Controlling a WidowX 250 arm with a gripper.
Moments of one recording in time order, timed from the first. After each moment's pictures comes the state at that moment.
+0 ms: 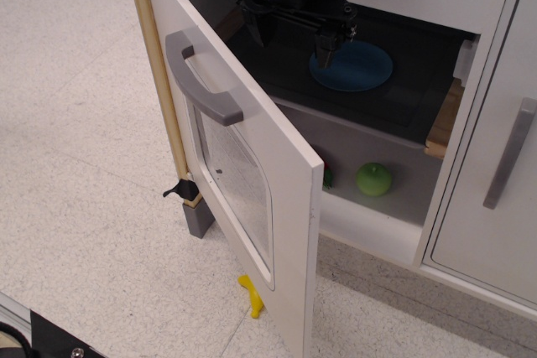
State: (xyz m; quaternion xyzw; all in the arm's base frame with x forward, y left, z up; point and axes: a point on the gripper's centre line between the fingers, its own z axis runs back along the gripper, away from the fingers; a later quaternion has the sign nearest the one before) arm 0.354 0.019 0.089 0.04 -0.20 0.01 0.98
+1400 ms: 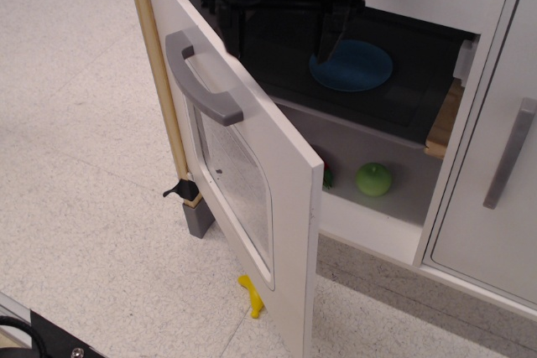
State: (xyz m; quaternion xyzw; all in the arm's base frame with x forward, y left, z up) arm 0.281 -0.001 0.136 0.07 -0.12 0.27 0.95
